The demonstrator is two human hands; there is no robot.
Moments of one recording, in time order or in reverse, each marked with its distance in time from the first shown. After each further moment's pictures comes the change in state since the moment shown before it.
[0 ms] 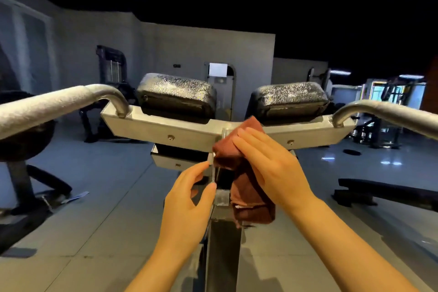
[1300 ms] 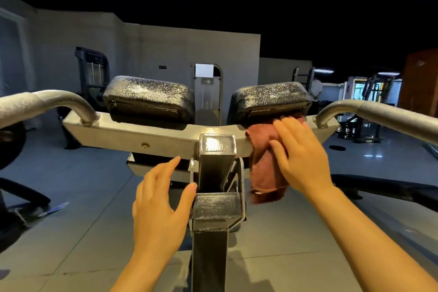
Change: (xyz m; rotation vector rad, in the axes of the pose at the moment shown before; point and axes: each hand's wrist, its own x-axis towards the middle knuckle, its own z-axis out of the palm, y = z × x) left_hand 0.027 -0.028 0.016 0.276 0.136 0.110; right_hand -0.028 0.094 -0.005 -0.169 -0.090 0.395
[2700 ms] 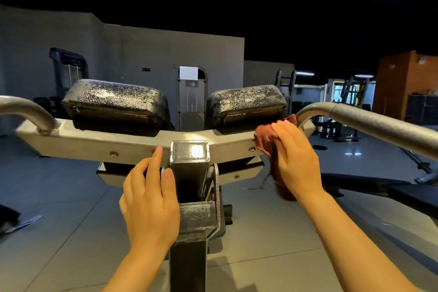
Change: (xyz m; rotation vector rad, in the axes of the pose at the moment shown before) left_hand 0.017 0.017 0.042 0.086 0.145 -0.011; right_hand -0.007 0.023 -0.007 0.224 0.095 0.172
